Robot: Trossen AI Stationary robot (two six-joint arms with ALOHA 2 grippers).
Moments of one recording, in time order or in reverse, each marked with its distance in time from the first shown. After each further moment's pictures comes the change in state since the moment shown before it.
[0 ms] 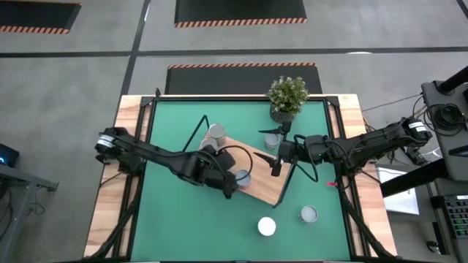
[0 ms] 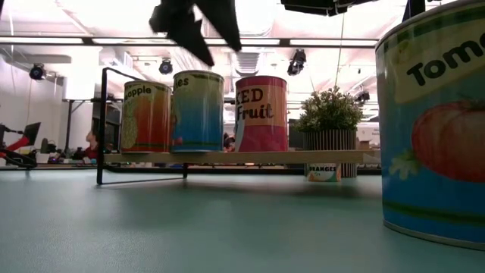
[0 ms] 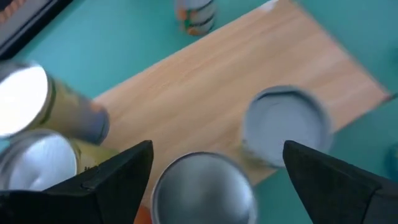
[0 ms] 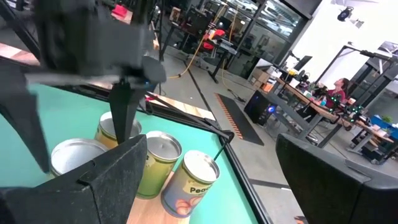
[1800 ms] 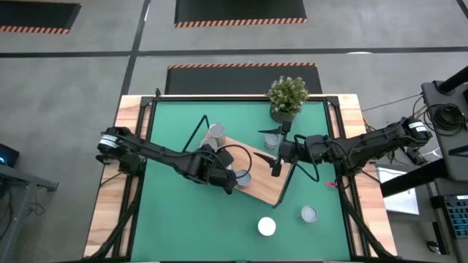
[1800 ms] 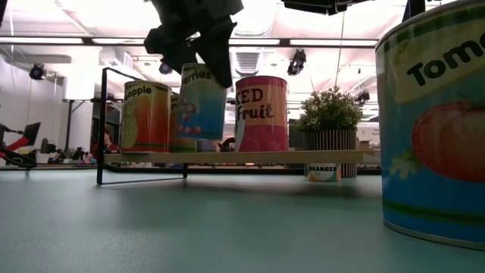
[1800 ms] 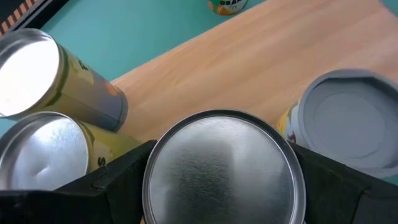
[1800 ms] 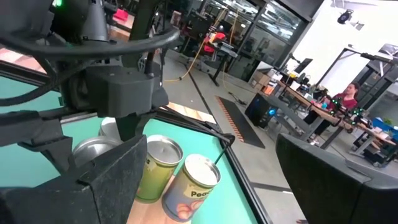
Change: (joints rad) left arm 0.038 0.018 -0.088 0.017 -0.023 -0.046; right arm 0.000 -0.001 0.000 0.013 -0.008 -0.002
